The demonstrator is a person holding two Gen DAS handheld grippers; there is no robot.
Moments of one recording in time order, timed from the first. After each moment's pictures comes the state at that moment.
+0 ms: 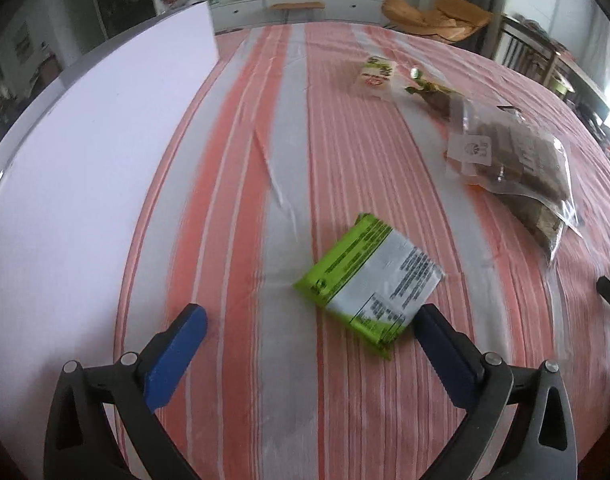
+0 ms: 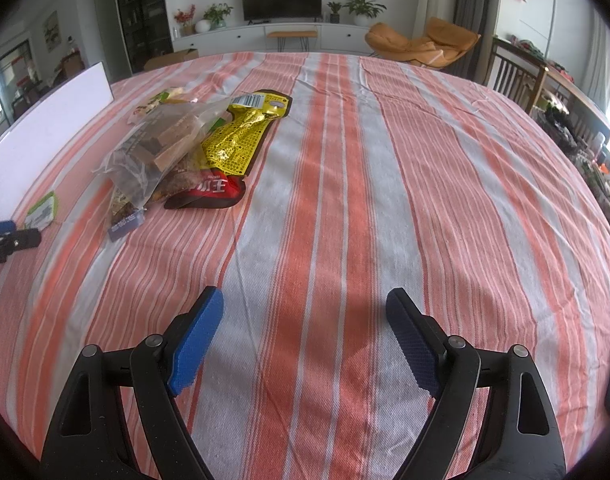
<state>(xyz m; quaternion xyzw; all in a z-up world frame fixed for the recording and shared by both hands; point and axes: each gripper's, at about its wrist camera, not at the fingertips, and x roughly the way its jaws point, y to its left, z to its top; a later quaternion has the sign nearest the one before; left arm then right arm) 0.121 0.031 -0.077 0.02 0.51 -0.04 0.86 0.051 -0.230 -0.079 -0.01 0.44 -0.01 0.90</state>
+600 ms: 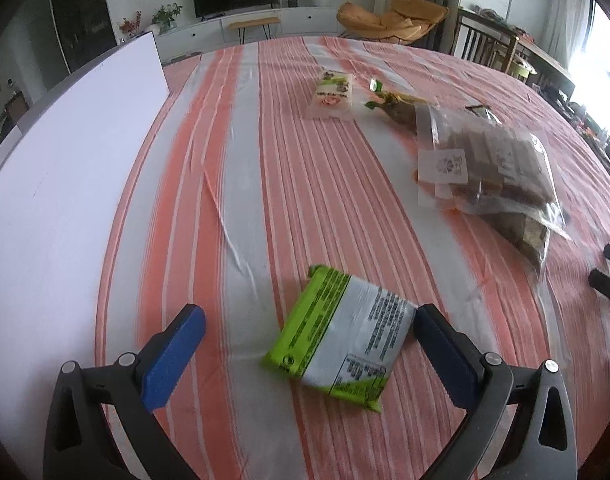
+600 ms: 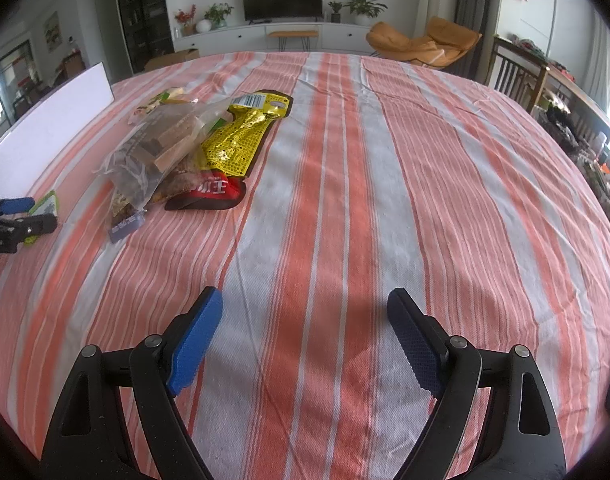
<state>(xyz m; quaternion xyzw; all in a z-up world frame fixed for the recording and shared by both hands) 0.152 0.017 -0.076 0.05 0.48 -0.10 0.87 0.051 -0.229 -0.079 -0.01 0.45 -0.01 0.90</state>
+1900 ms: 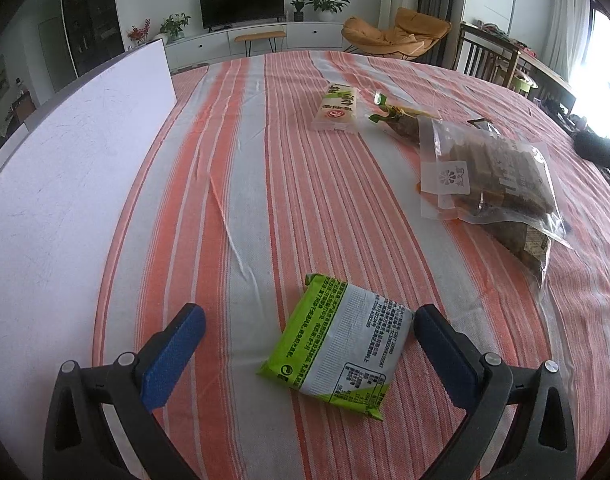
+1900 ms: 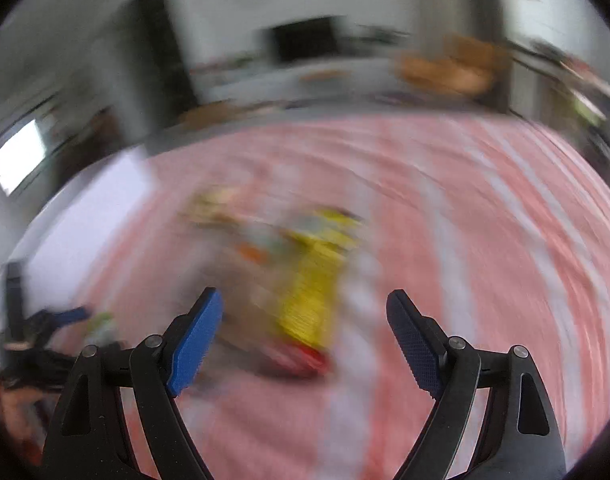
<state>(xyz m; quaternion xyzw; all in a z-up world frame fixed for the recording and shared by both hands) 0.143 0.021 -0.078 0.04 0.45 -0.10 0.88 0.137 -0.189 -0.016 0.04 0.38 0.11 0.92</state>
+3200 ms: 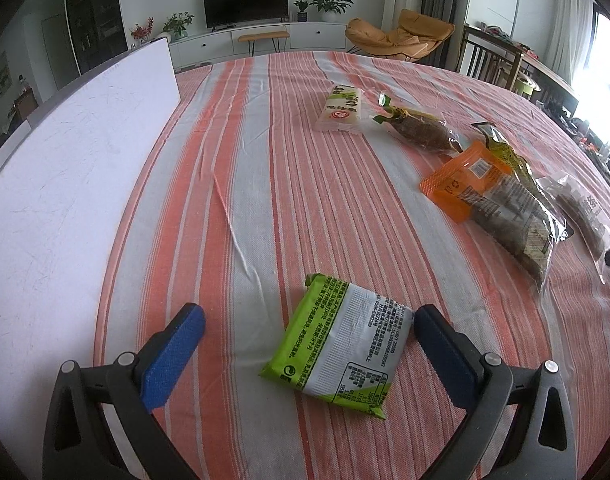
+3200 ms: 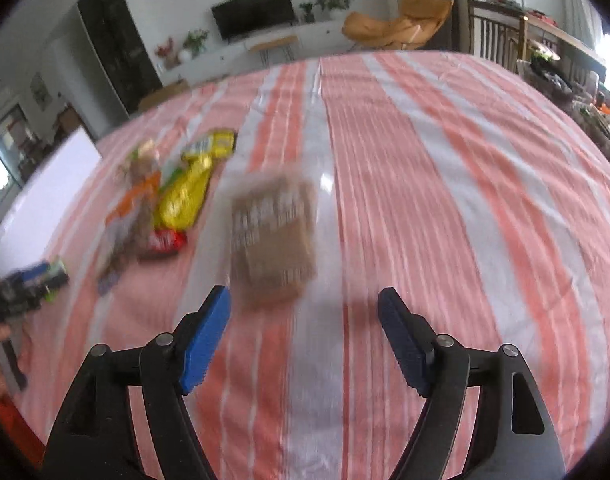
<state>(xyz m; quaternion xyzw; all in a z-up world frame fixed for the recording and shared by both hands) 0.144 0.021 -0.077 0.04 0.45 -0.09 0.89 0.052 -0.269 -0.063 0.10 0.44 0.00 0.89</state>
